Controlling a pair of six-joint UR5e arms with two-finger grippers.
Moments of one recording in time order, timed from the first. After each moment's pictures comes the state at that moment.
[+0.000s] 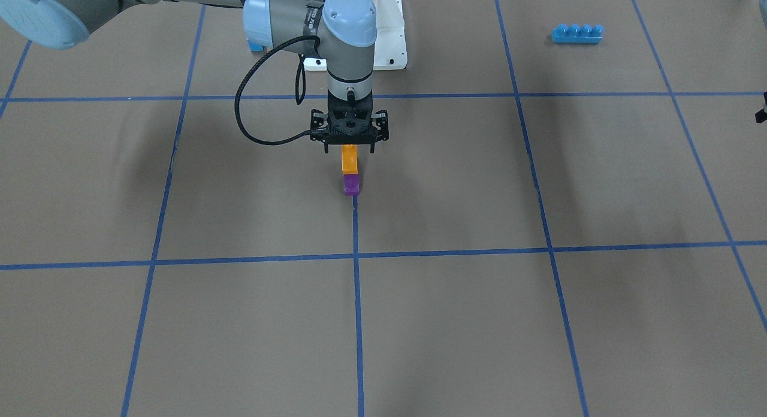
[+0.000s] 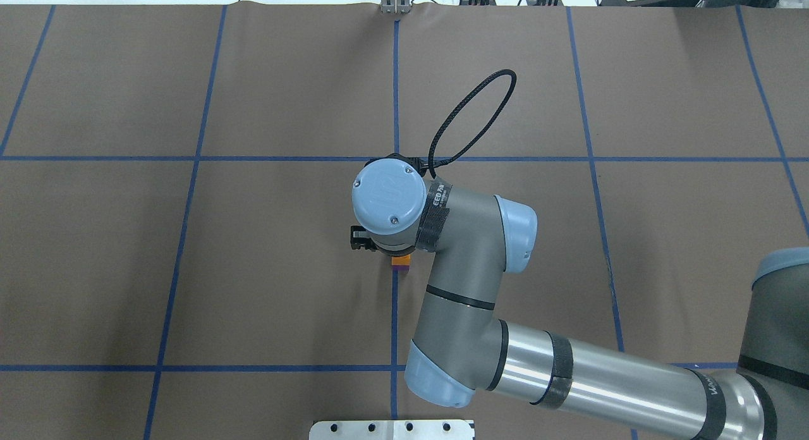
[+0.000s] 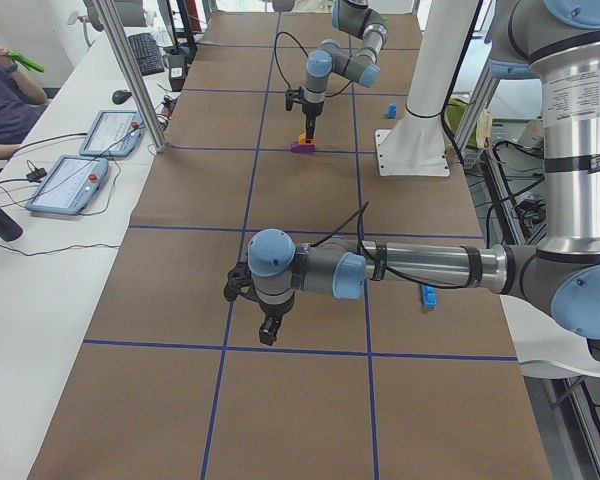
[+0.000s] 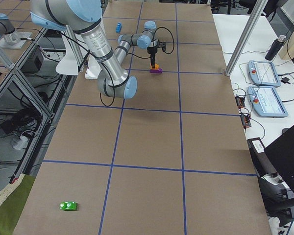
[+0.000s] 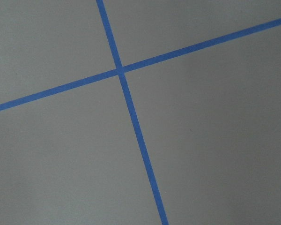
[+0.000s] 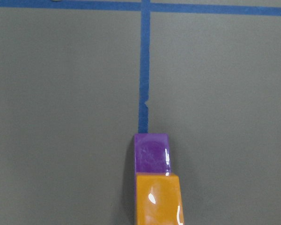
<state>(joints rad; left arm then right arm) -1.50 -1.42 -1.74 -1.67 -2.40 0.14 0.40 -0.75 1.59 -1.68 1.72 1.28</state>
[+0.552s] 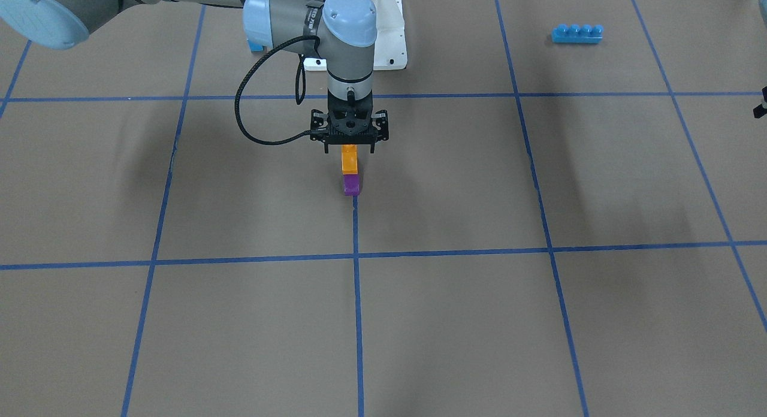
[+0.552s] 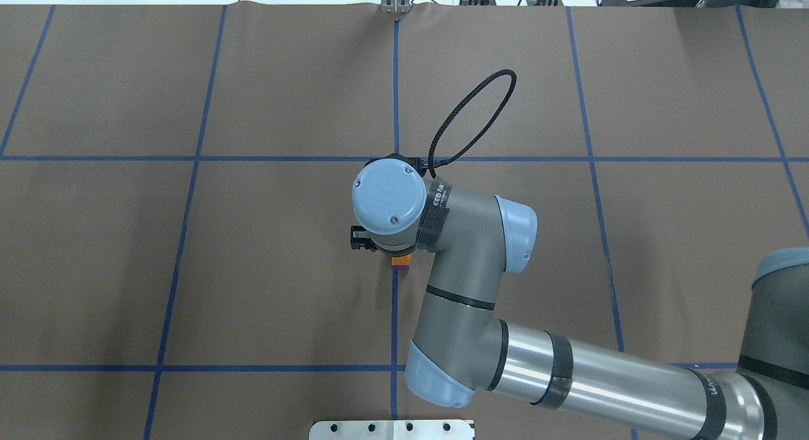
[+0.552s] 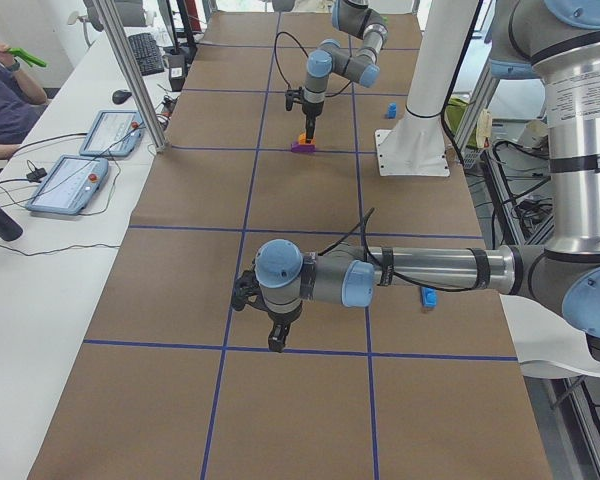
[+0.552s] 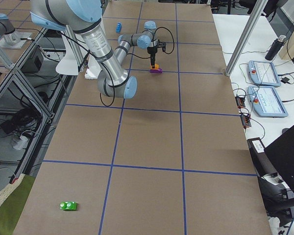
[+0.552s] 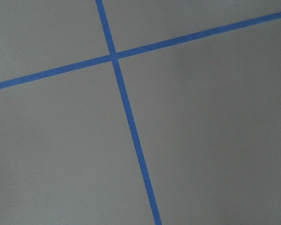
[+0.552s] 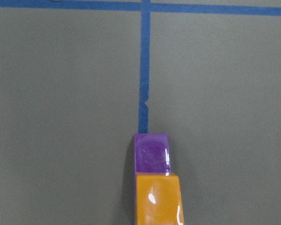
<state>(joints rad) -1.50 -1.40 -1.73 -1.67 -2.41 0.14 0.40 -0.75 1.59 -1.68 1.72 1.28</state>
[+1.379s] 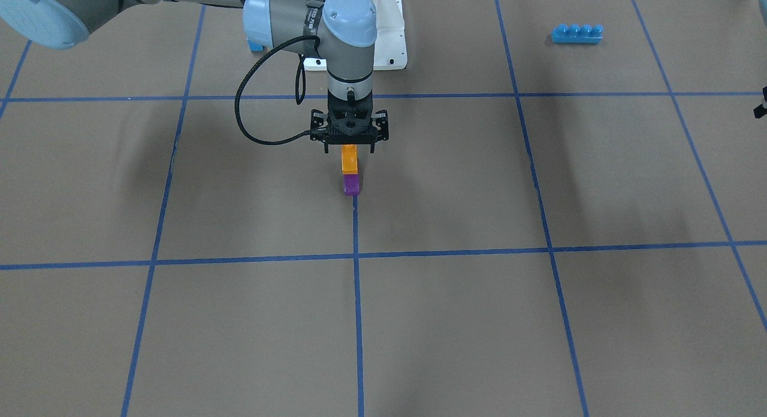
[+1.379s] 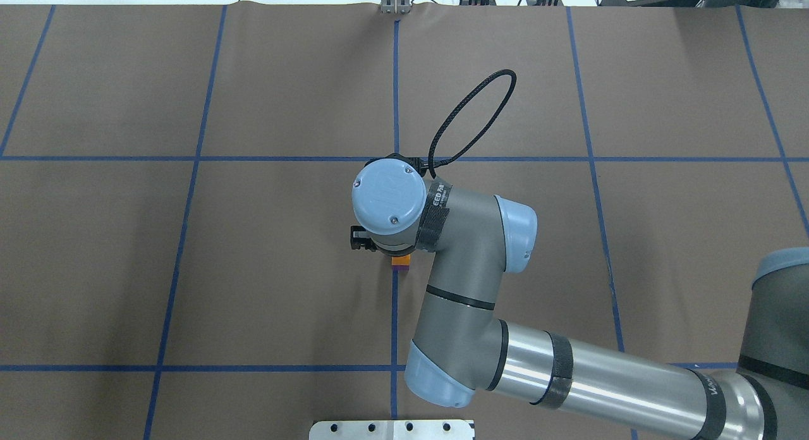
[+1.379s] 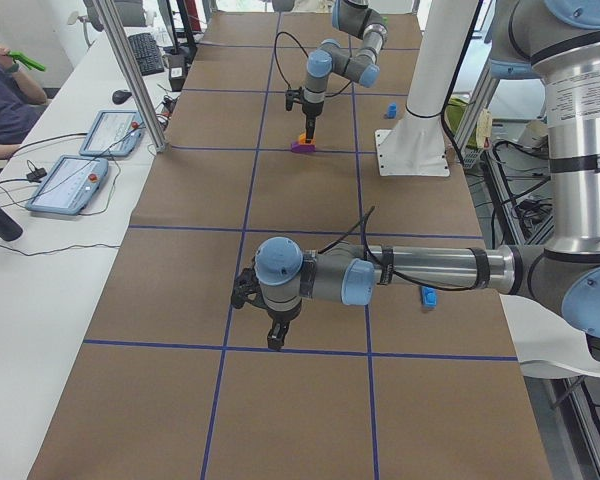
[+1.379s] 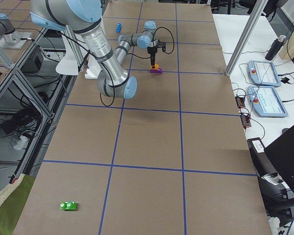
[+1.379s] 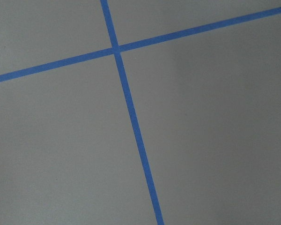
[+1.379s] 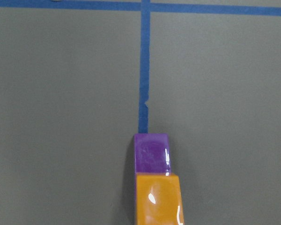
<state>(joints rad) -1.50 -1.40 -1.74 -1.68 -2.40 0.14 0.40 -0.75 1.59 -1.68 1.72 1.28</state>
